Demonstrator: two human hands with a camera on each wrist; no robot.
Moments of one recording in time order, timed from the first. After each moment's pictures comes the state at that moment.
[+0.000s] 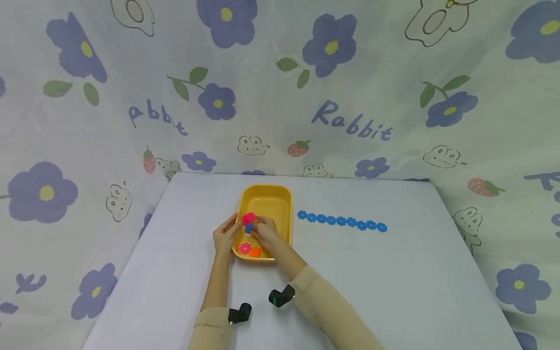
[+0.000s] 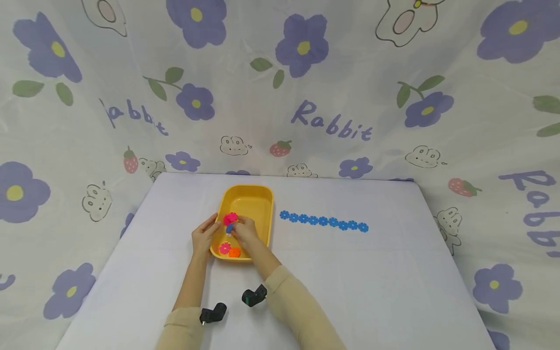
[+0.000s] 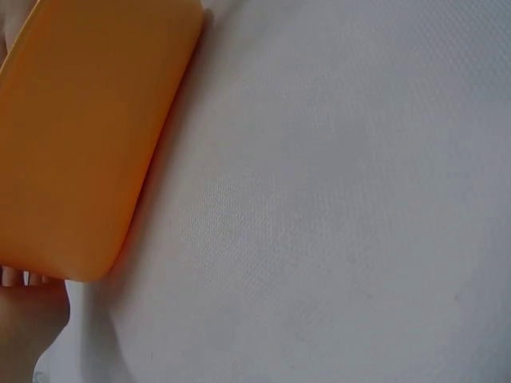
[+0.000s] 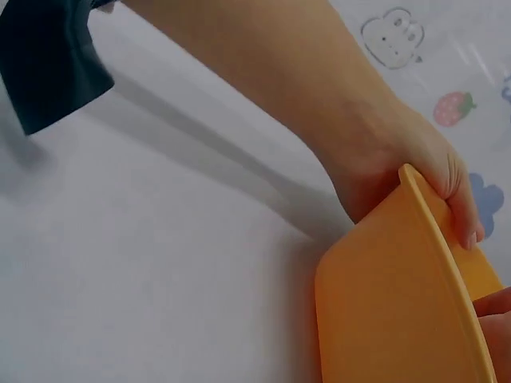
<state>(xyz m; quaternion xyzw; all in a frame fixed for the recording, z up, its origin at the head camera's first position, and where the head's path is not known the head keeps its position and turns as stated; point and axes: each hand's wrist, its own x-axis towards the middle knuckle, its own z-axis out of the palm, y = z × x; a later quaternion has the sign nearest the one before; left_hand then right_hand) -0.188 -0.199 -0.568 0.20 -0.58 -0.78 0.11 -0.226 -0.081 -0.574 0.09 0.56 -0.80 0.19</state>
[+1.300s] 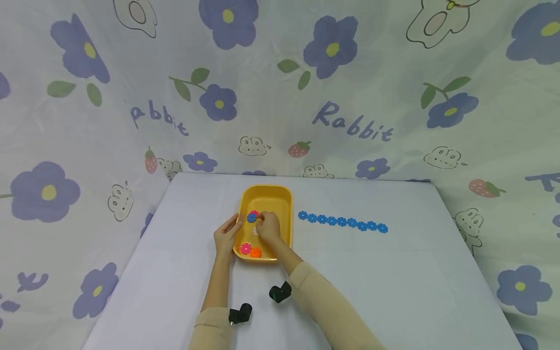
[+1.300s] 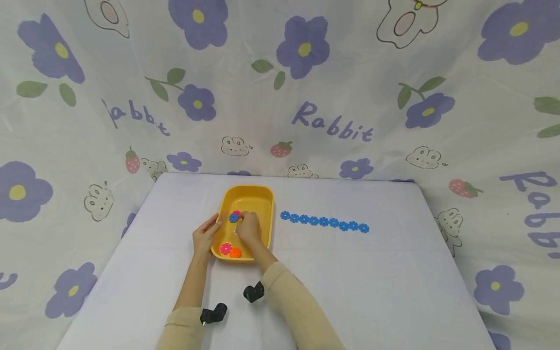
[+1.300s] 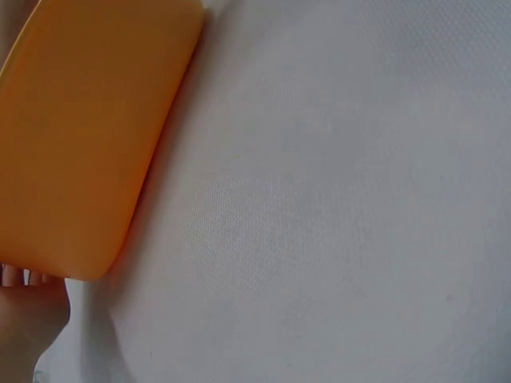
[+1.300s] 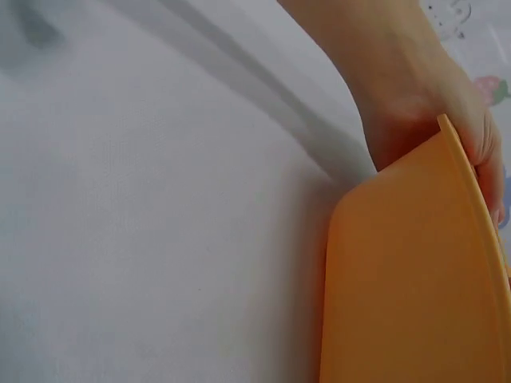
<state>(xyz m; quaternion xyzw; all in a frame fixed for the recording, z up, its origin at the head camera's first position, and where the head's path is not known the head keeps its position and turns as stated) -0.186 -0.198 -0.568 0.21 -0.58 -0.78 0.12 -0.225 -0.069 -0.552 -0.06 0.88 -0.48 0.03</state>
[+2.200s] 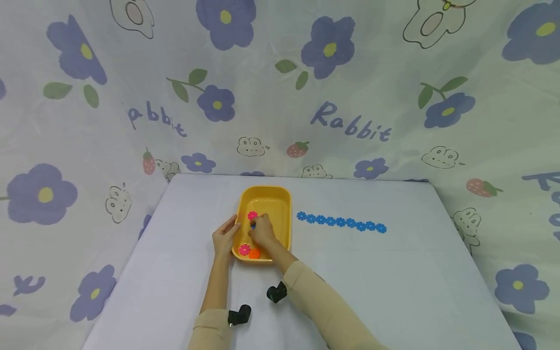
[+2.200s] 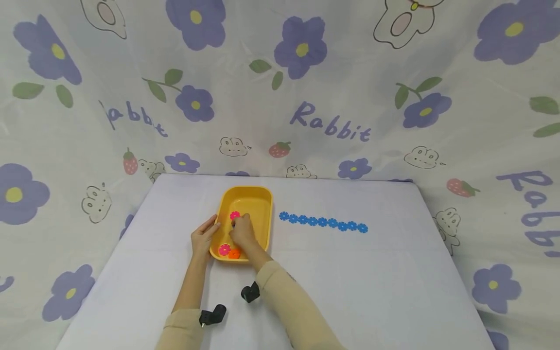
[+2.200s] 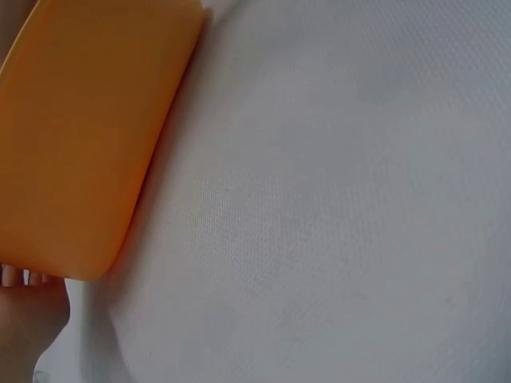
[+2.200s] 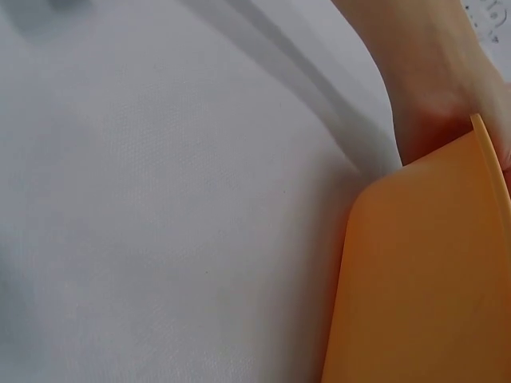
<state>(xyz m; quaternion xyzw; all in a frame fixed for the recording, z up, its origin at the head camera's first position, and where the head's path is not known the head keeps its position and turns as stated) -0.184 -0.198 -0.565 0.20 -0.59 -0.78 0.11 -0.224 -0.080 -0.558 -0.11 0.93 -0.35 0.06</state>
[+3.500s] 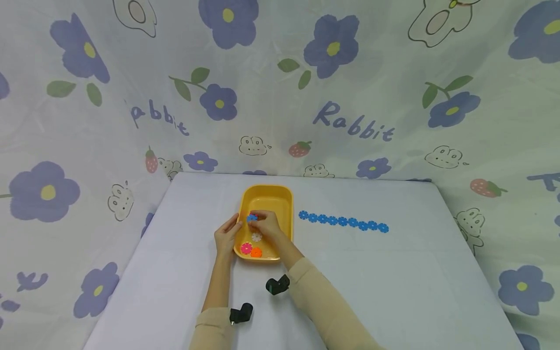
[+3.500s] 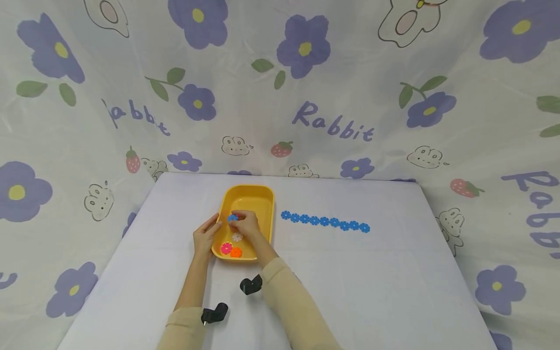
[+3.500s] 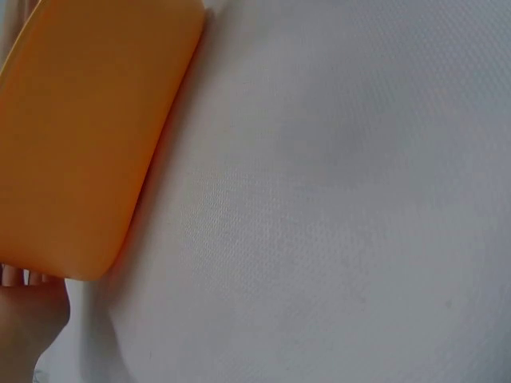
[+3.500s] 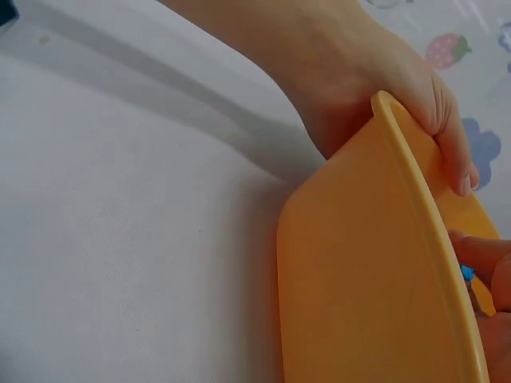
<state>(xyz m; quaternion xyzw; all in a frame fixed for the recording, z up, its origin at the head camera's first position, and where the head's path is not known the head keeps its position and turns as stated) -0.185 -0.198 -0.566 0.20 -0.58 -0.78 0.12 -0.234 -0.070 -0.552 -0.01 0.71 -0.69 0.14</state>
